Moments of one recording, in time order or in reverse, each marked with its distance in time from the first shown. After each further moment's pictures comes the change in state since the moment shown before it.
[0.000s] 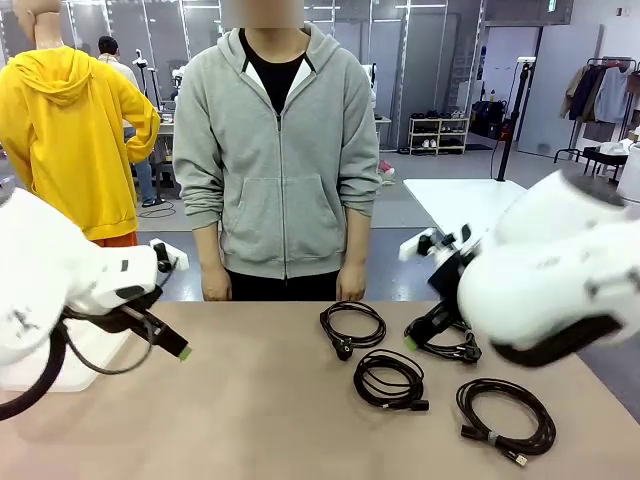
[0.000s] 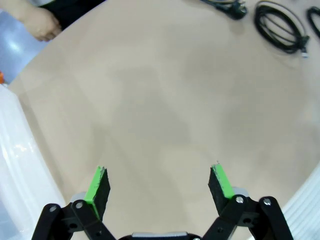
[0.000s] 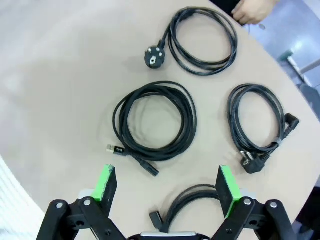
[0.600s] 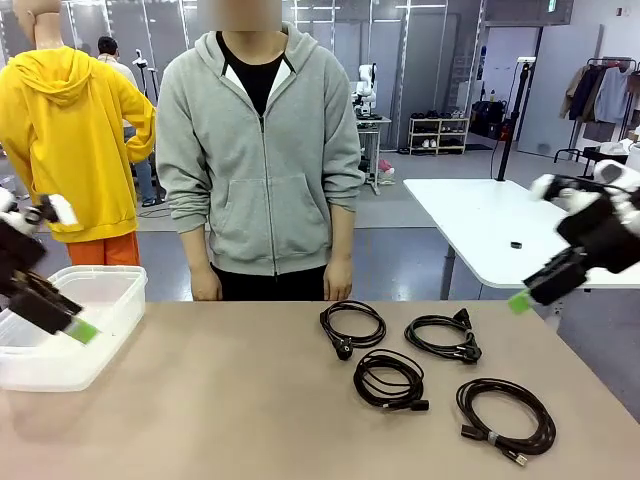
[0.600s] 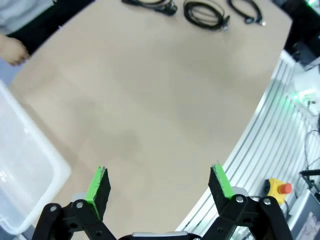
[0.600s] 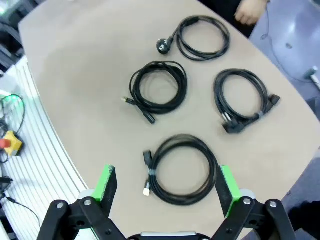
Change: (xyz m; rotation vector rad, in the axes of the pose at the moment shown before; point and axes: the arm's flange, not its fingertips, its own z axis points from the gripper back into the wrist) left arm -0.061 0.067 0.139 -0.259 -0.077 -0.098; right arm -0.082 -0.101 0.126 0.206 -0.091 0.013
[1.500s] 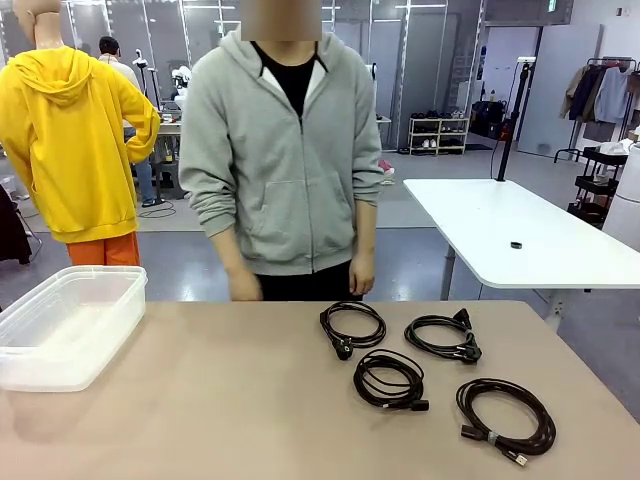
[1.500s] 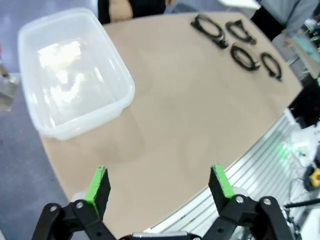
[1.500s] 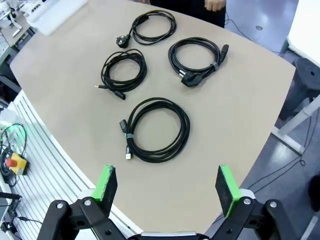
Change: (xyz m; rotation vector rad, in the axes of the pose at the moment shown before) left arm -0.147 0.068 0.108 0.081 -0.210 0.361; right arm -0.124 -0.048 0.078 -0.050 -0.150 -0.243
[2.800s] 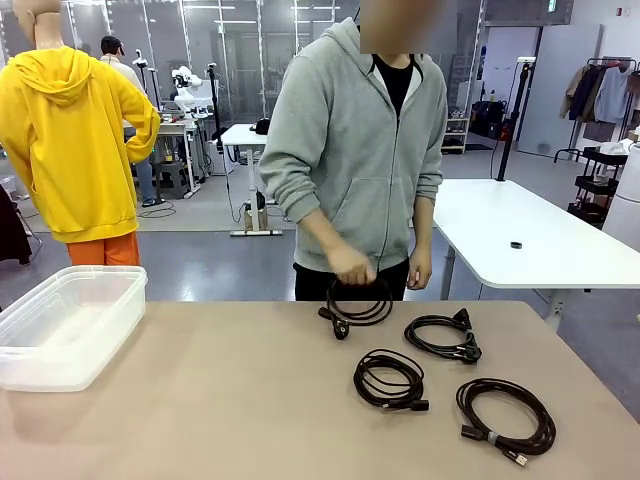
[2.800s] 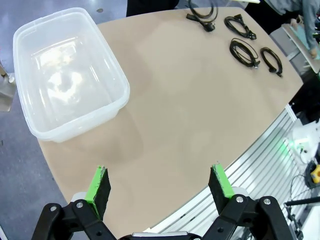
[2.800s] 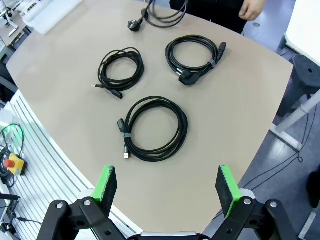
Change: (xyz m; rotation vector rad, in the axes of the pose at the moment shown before) left arm 0.008 -0.008 -0.007 0.000 0.022 -0.017; right arm 0.006 0.004 0.001 -0.026 0.016 -0.001
